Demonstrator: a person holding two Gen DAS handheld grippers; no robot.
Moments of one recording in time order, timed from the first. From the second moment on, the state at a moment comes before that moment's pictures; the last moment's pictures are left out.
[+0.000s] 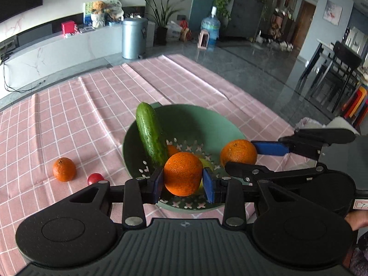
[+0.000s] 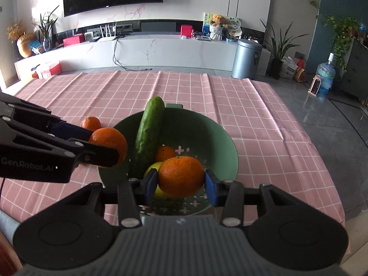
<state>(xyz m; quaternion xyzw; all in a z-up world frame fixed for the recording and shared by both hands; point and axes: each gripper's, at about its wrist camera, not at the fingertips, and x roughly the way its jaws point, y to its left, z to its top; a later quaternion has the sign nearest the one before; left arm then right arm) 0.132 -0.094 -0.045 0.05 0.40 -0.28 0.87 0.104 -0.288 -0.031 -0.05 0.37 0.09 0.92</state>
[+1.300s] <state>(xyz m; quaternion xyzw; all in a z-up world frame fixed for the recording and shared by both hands) 0.144 -0.132 -0.084 0.18 0.47 -0.29 0.82 0.151 -0.279 -0.070 -0.21 0.42 0.12 0.87</state>
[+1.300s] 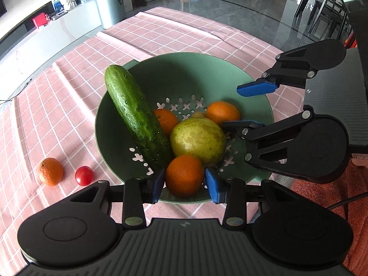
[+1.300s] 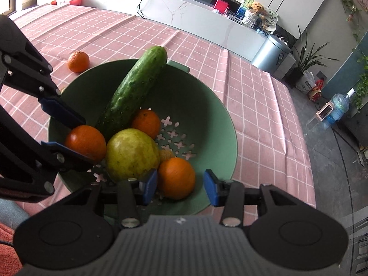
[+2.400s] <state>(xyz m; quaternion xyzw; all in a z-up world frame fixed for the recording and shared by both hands) 0.120 -0.023 -0.030 0.10 0.40 -0.21 0.89 0.088 -0.207 -0.017 -0.06 0.32 0.12 0.94</state>
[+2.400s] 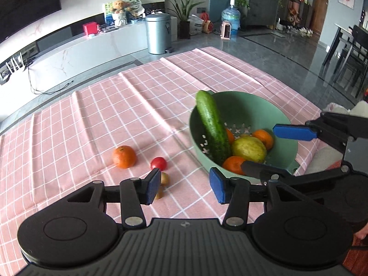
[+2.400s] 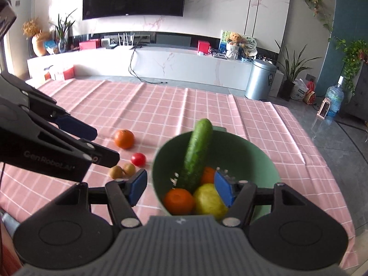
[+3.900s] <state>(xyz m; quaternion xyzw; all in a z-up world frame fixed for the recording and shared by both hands) 0.175 0.026 -0.126 0.02 0.46 -0.22 0.86 0.145 -0.125 -0.112 -0.05 0.40 0.13 0.91</state>
